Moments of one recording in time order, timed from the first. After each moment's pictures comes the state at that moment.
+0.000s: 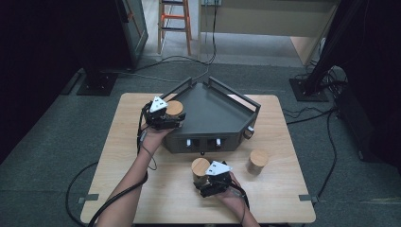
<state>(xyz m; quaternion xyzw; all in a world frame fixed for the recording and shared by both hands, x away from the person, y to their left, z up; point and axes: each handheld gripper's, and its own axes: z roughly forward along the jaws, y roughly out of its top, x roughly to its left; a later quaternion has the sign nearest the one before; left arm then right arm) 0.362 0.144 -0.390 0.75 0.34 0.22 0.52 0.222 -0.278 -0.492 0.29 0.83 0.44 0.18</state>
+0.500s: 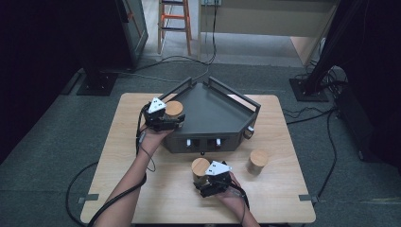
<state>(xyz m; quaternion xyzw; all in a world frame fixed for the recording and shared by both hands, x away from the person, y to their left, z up) 0.358 0.150 -0.392 0.75 0.34 0.21 0.52 0.222 -0.277 -0.492 0.28 0.84 0.44 0.18</state>
